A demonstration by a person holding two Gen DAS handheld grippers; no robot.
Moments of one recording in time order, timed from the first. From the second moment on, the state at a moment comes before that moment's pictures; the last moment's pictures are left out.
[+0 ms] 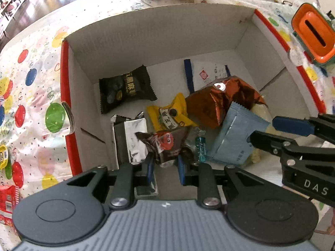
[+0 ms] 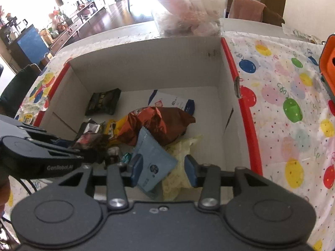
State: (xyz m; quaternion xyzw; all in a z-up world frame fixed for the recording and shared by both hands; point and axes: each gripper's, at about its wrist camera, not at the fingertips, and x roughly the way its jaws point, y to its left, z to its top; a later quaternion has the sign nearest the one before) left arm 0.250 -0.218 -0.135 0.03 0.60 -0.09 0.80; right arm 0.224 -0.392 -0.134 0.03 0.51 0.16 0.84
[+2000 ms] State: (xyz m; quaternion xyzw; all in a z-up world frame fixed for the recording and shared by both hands) left arm 0.084 0.090 -0.034 -0.09 0.36 0.05 0.93; right arm 0.152 -0.142 -0.055 -0.04 0.40 0.41 0.82
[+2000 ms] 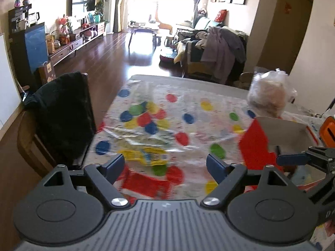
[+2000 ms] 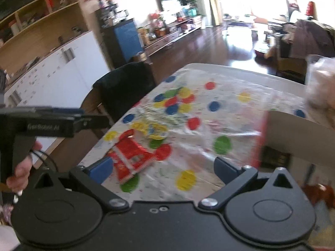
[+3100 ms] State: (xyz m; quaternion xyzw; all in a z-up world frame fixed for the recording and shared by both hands) left arm 0.112 0.223 -0.091 -0.03 0.45 -0.08 0.89; right arm 0.175 0.062 -0.172 -0.30 0.43 0.49 0.70
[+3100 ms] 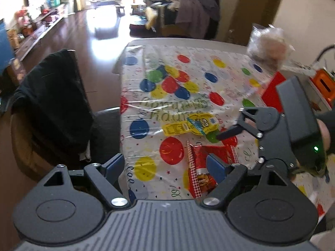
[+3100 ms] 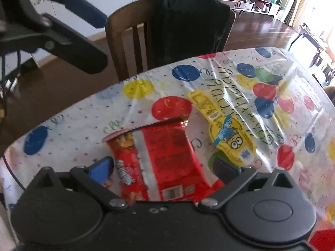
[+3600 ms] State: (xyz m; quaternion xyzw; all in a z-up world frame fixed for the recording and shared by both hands) left arm 0.153 0.204 -0.102 0.09 0.46 -0.18 0.86; right arm 0.172 0.051 -0.173 -0.27 0.44 0.48 0.71
